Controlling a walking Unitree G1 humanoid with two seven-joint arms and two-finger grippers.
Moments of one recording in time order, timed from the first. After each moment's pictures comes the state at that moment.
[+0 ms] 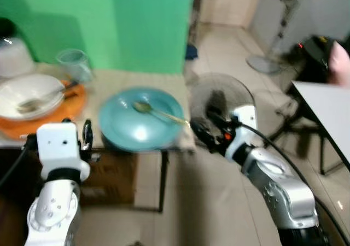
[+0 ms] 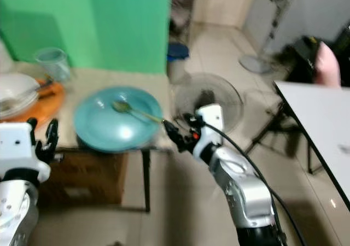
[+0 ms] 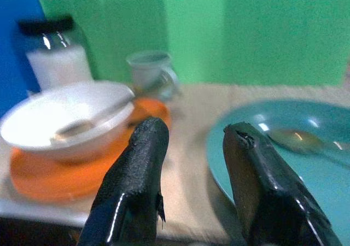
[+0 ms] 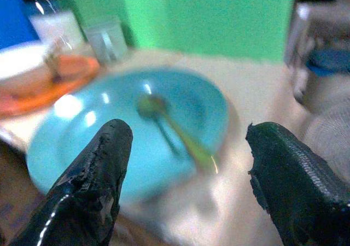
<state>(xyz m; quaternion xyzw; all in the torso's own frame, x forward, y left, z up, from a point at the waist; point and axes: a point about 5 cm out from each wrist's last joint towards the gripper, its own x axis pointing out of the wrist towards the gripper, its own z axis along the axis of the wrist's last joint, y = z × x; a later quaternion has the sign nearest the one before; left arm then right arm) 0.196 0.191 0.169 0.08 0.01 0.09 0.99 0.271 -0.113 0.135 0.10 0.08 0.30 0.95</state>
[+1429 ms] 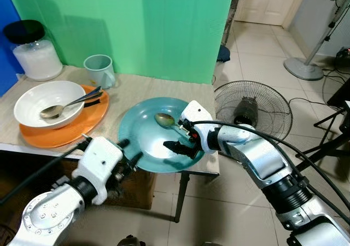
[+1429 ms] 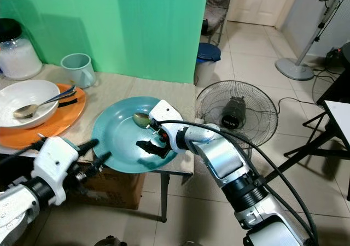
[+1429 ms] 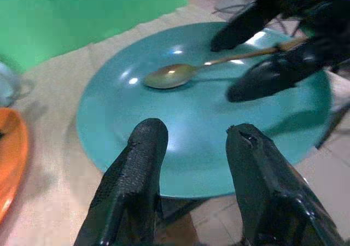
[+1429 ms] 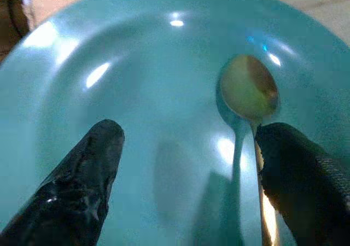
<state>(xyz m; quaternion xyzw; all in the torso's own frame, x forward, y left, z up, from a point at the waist) 0.181 0.164 0.155 0.17 0.11 -0.28 0.94 0.302 -0.064 0.129 -0.15 0.22 0.46 0.85</state>
